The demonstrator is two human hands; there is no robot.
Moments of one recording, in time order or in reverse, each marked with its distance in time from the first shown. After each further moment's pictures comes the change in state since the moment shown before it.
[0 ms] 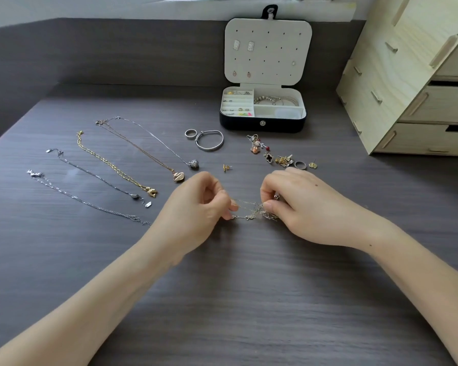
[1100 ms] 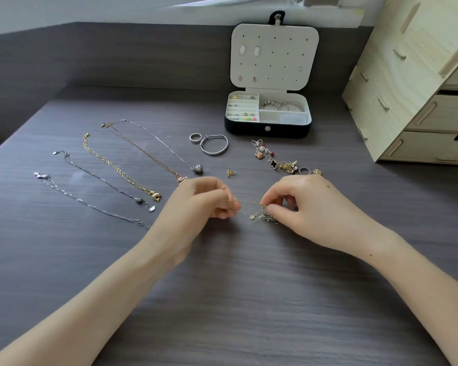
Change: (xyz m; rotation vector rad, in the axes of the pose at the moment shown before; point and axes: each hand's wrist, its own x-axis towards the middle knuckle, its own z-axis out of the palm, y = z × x) left_hand 0.008 0.004 -0.005 -0.348 -0.106 -0.048; right_hand 0.001 0.000 -0.002 0.129 0.119 0.063
